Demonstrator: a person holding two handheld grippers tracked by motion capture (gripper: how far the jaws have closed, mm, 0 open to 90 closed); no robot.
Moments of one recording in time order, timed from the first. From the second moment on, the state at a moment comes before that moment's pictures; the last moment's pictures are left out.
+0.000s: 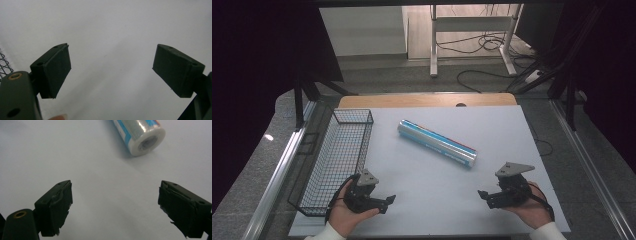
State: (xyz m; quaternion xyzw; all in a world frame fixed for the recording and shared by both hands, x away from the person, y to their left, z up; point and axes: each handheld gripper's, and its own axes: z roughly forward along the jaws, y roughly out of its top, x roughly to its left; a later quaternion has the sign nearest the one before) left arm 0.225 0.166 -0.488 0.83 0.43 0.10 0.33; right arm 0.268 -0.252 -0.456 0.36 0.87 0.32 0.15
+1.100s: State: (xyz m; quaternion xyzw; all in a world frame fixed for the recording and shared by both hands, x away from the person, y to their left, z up) left arm 0.227 0.167 -0.490 0.84 0.43 0.10 0.33; right arm 0.409 -0.167 -0.442 0.30 0.90 0.28 0.14
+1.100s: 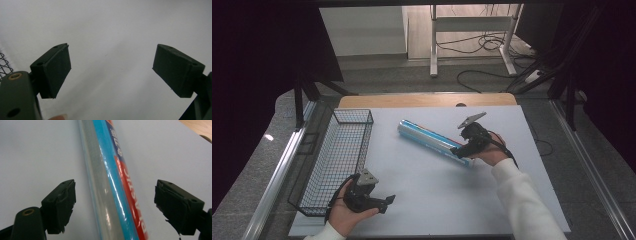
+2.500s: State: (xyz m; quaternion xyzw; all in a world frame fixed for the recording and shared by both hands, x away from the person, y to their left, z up) left arm 0.229 0.171 -0.492 0.84 0.43 0.09 0.33; right arm 0.473 -0.094 -0.491 0.23 0.96 0.15 0.06
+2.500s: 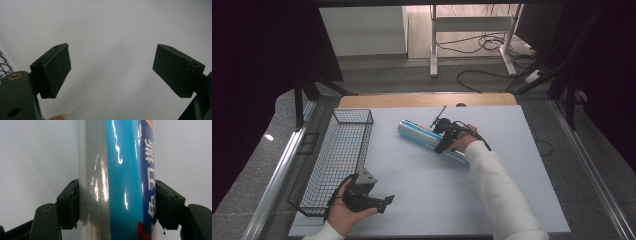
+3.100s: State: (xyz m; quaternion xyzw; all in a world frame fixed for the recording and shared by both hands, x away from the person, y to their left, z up) left arm 0.229 0.171 -0.492 0.84 0.43 0.09 0.33; right arm 0.462 -0.101 -0.473 0.26 0.95 0.19 0.04
